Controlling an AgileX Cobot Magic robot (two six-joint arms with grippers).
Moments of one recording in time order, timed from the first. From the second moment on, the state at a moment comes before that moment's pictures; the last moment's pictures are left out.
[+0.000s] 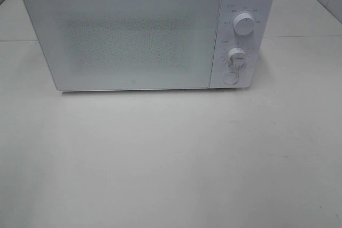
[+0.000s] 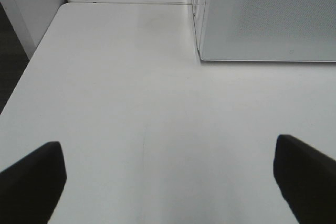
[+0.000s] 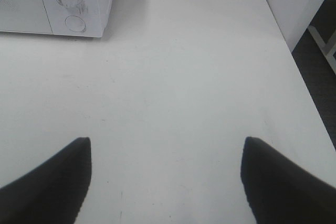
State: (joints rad) left arm 0.10 0.00 -0.50 -0.14 1.04 0.10; right arm 0.02 0.00 -0.51 -0.09 1.05 0.00
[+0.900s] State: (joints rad) left arm 0.10 0.00 -0.50 -0.14 1.04 0.10; right arm 0.02 0.17 -0.54 -0.08 0.94 0.00
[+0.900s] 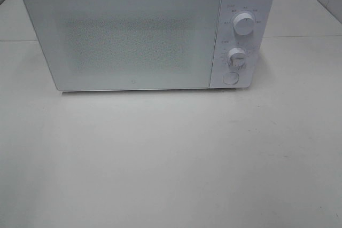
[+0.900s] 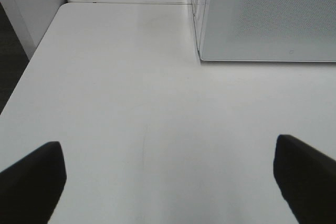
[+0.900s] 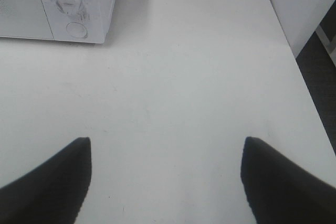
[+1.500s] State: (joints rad) left arm 0.10 0.00 -0.50 -0.14 1.04 0.10; right arm 0.02 0.44 -0.54 -0.07 0.66 0.00
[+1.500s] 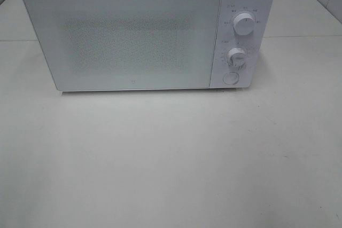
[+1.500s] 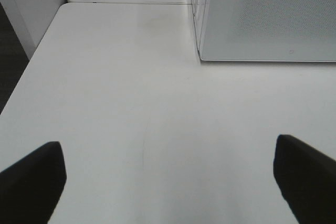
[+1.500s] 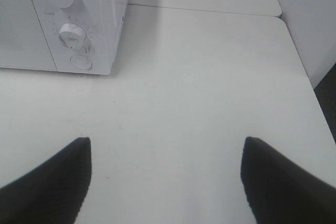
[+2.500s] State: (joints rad) left arm 0.10 0.00 -0.50 -0.14 1.04 0.10; right arm 0.02 1.03 -0.54 -0.07 -0.02 0.00
